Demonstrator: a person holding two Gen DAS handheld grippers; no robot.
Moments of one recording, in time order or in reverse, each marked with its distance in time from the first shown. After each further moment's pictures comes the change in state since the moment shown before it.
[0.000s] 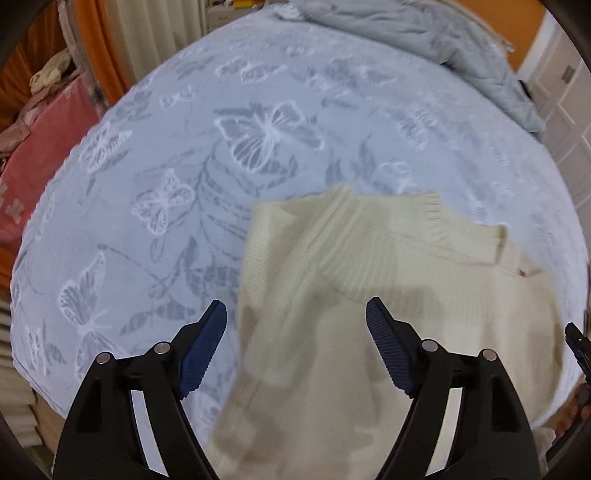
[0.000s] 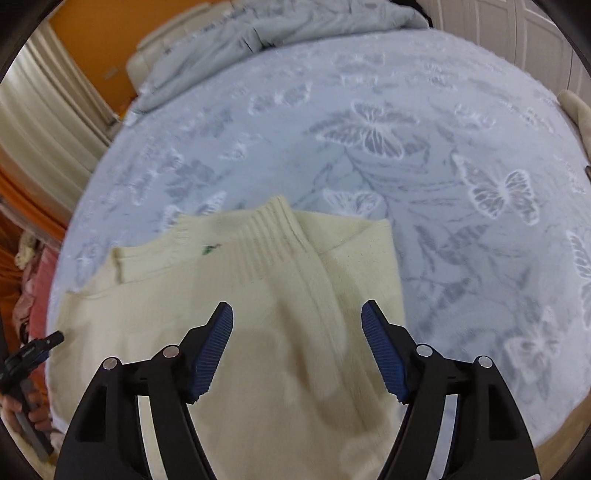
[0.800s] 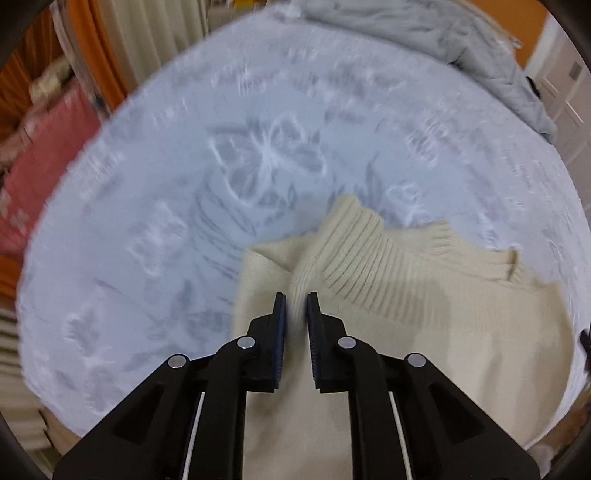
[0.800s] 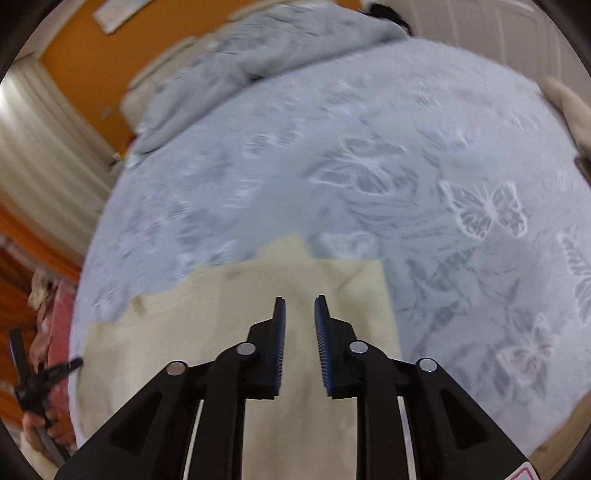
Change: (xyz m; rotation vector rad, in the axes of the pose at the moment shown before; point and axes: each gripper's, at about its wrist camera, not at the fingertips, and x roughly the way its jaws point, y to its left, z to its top) left arm -0.020 -0.008 0.024 0.045 -0.049 0.049; right arm -0.052 0.006 0.009 0.065 -0.123 0.072
